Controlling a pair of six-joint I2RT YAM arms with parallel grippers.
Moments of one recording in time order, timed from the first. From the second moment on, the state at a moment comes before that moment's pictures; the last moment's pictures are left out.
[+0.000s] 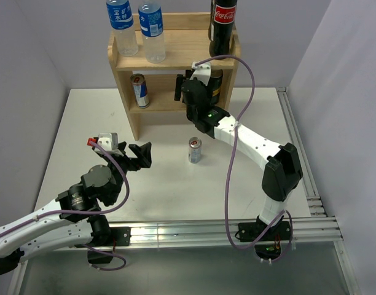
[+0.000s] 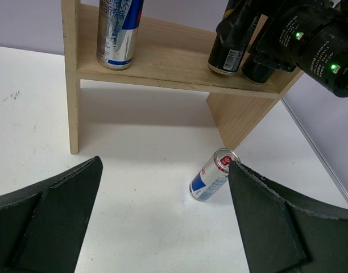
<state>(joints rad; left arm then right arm) -1.12 0.63 0.74 -0.12 -0.90 -0.36 0.71 1.77 1.58 -0.05 0.71 0.29</state>
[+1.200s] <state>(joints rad) -1.12 0.64 0.74 -0.12 -0.90 -0.36 0.75 1.62 1.35 -0.18 0.73 0.44</state>
